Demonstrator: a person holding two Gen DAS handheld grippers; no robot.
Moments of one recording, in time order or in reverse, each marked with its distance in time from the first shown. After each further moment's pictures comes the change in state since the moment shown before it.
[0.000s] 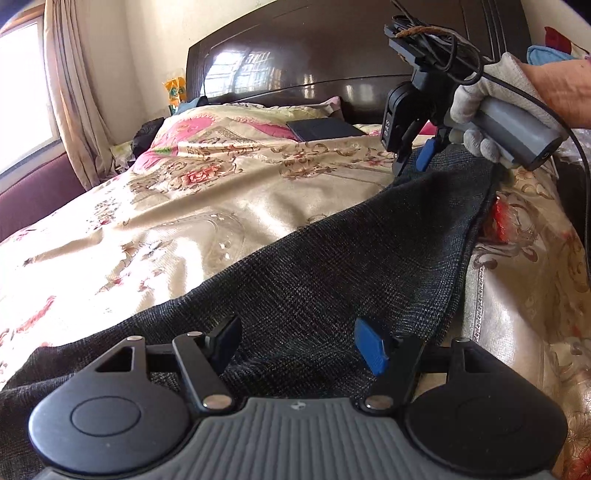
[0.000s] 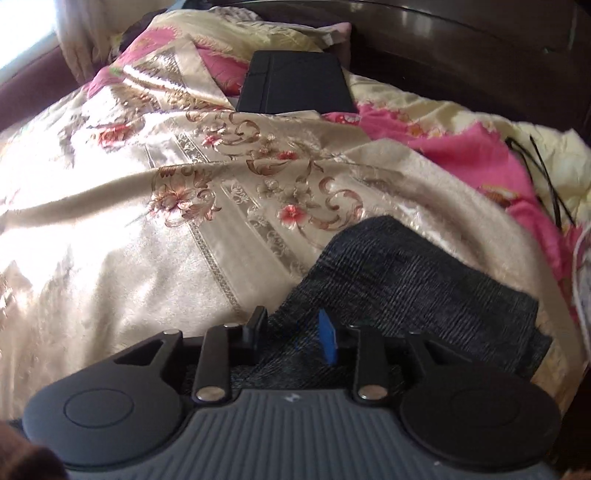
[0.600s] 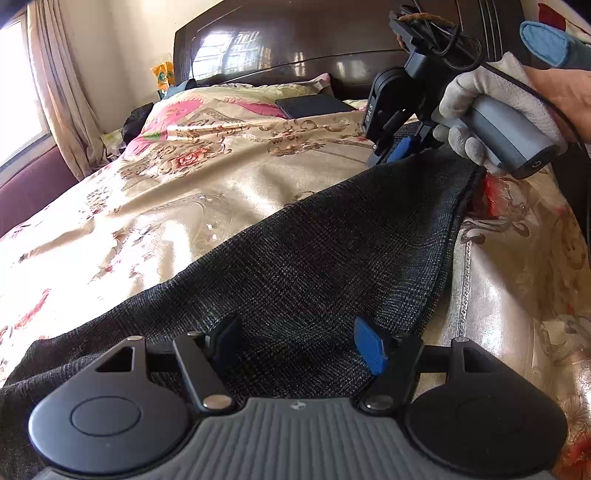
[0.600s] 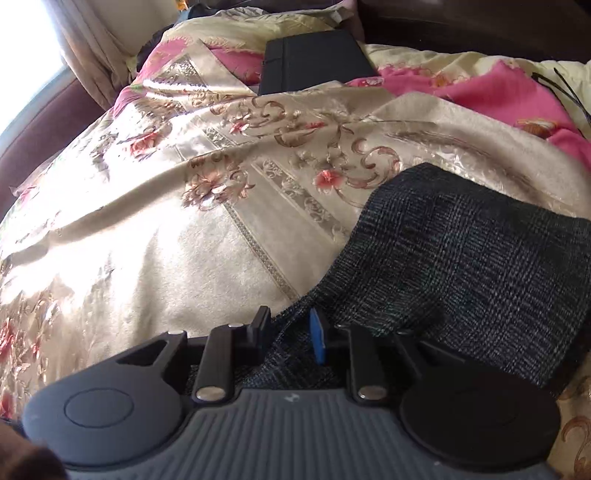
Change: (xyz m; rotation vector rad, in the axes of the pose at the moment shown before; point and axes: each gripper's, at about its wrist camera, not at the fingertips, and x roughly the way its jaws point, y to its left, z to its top) left arm 0.002 -0.010 -0.002 0.036 0.073 -0.007; right arm 0.016 -0.012 -0.034 0.269 0.020 0.219
